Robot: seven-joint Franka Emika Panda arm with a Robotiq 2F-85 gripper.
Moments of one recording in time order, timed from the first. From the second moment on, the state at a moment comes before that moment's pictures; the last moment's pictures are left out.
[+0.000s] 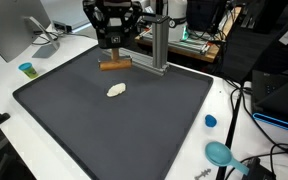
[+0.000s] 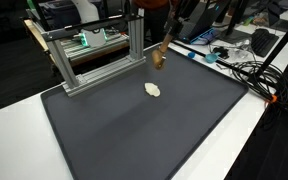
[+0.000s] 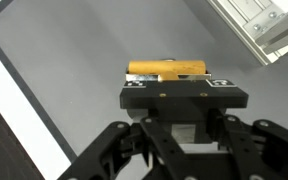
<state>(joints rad) 0.15 0.37 0.13 -1.55 -0.41 1.69 -0.49</state>
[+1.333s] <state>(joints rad) -0.14 0.27 0.21 -1.85 -0.19 2.09 -1.44</state>
